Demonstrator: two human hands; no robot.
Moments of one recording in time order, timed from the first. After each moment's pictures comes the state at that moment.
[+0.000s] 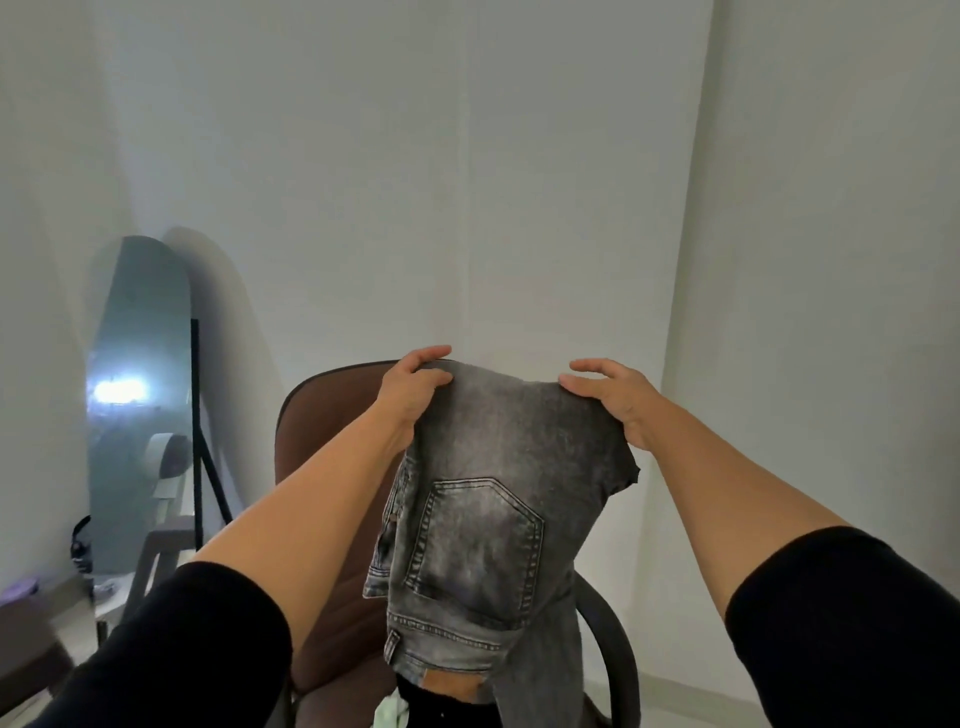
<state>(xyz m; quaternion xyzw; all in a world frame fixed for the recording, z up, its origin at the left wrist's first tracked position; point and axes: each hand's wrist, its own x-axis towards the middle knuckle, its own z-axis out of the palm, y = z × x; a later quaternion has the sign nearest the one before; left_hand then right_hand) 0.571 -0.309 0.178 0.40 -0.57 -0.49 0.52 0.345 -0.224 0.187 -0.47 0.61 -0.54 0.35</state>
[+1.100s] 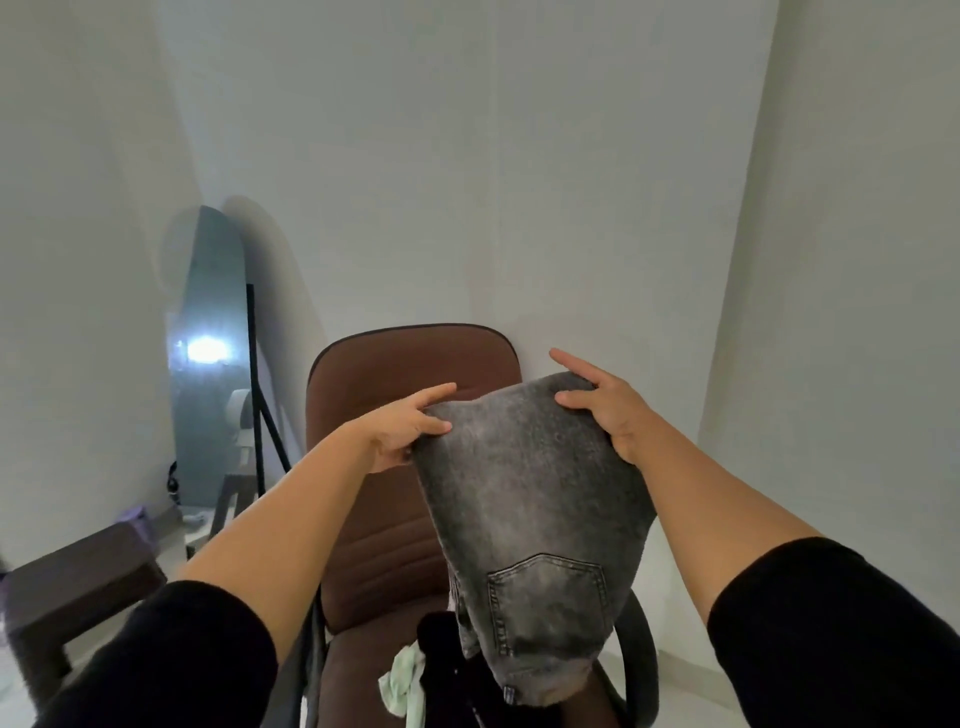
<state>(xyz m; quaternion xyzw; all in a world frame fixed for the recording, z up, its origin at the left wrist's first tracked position) 0.564 -0.290 0.135 0.50 -0.60 -0.55 0.28 0.315 -0.262 0.131 -0.54 0.50 -0.52 0.44</state>
